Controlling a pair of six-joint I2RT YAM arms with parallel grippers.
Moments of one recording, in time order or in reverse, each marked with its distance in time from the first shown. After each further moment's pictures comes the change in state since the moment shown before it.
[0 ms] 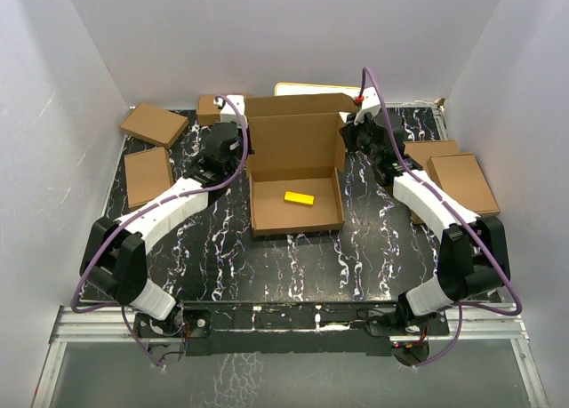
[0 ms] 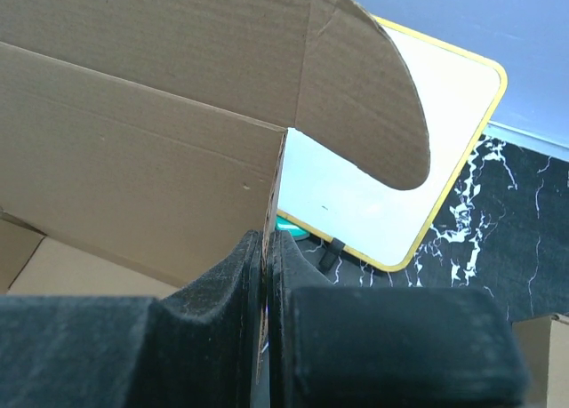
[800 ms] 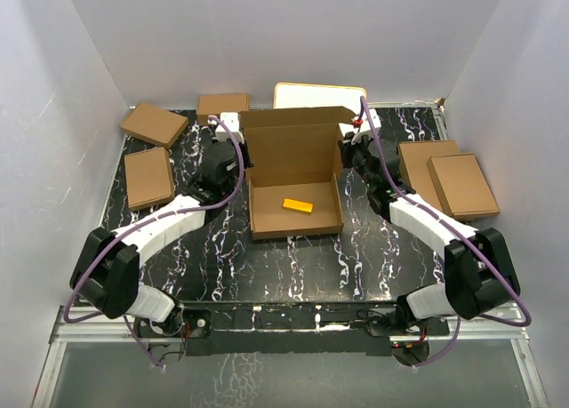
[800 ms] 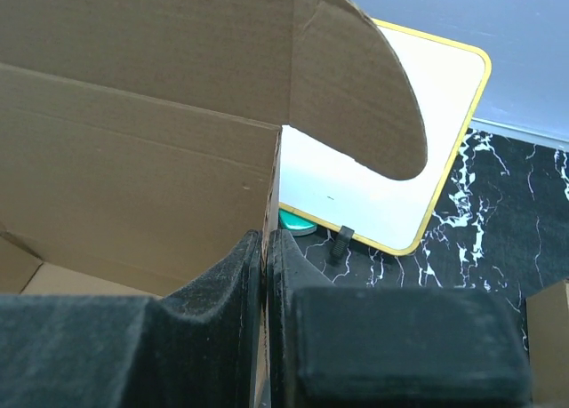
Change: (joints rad) left arm -0.031 -0.083 -0.183 0.159 -0.044 -0.041; right arm 0.089 -0.100 -0.249 0.267 0.154 0.018
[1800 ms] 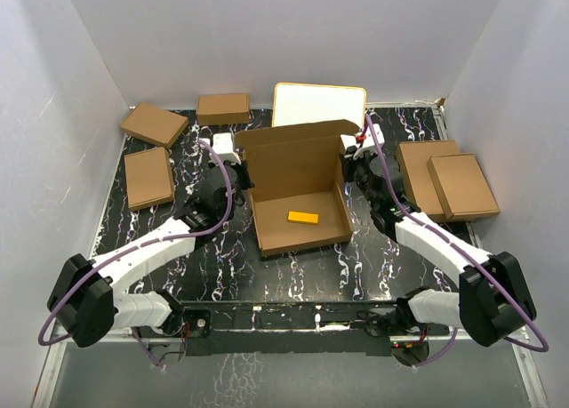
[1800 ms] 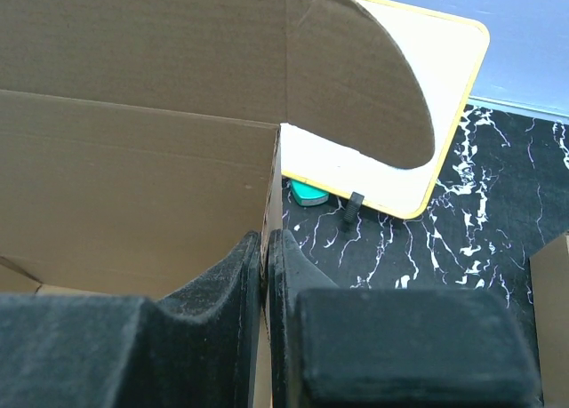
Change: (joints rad) left arm -0.149 -0.198 -0.132 -0.109 -0.166 -0.157; right arm 0.065 -0.151 -0.129 -0.018 0.097 0.041
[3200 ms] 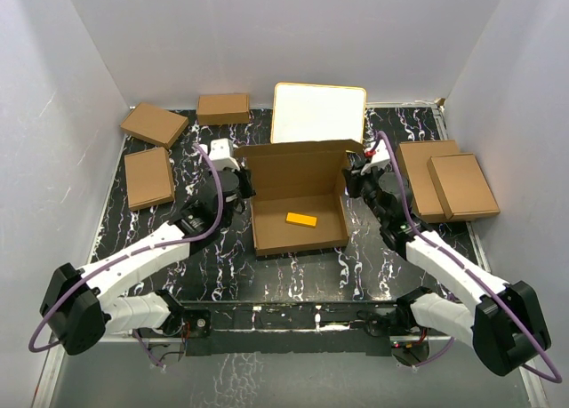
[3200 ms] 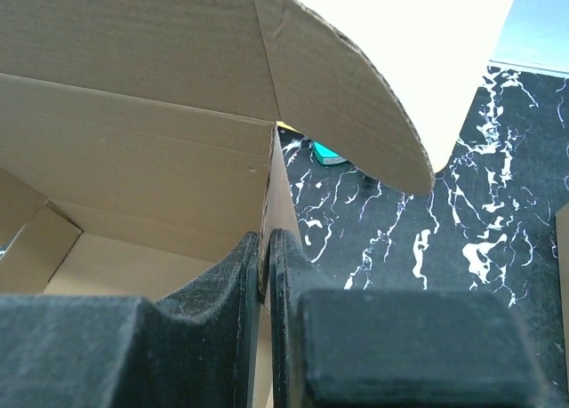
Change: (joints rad) left arm -0.054 -0.088 -0.013 -0.163 0.008 -0.151; right arm 0.011 -0.192 -0.136 -0.083 -0.045 0.048
